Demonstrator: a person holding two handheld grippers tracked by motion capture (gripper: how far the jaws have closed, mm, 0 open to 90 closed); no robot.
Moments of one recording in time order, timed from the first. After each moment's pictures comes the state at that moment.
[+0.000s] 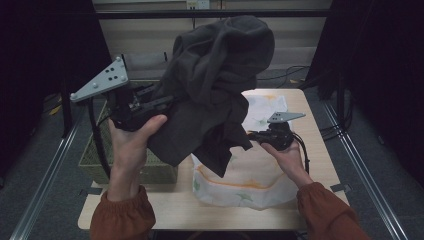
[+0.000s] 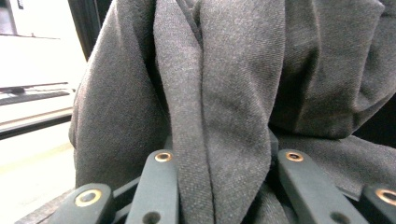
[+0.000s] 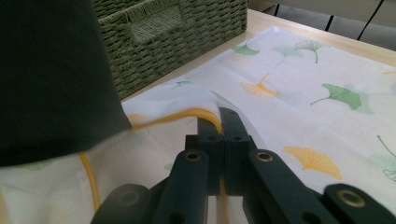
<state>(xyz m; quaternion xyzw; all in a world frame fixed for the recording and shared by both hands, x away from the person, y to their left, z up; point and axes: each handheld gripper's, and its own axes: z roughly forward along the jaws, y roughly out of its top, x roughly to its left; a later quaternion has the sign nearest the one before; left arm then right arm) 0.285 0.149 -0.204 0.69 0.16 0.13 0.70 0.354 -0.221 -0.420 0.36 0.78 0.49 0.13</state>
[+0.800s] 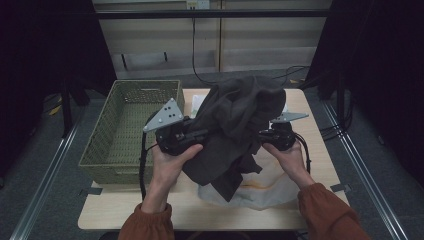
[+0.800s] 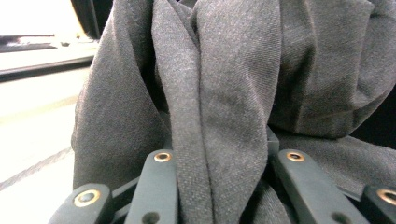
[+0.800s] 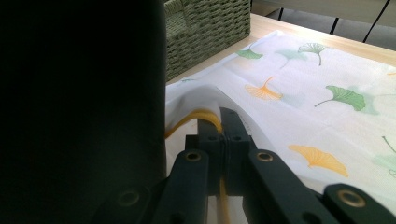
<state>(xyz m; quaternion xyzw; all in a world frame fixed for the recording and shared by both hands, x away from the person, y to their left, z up) 0.295 0.097 -0.309 0.74 0.19 0.12 0.64 0.351 -0.226 -0.418 0.36 0.78 0.50 0.12</state>
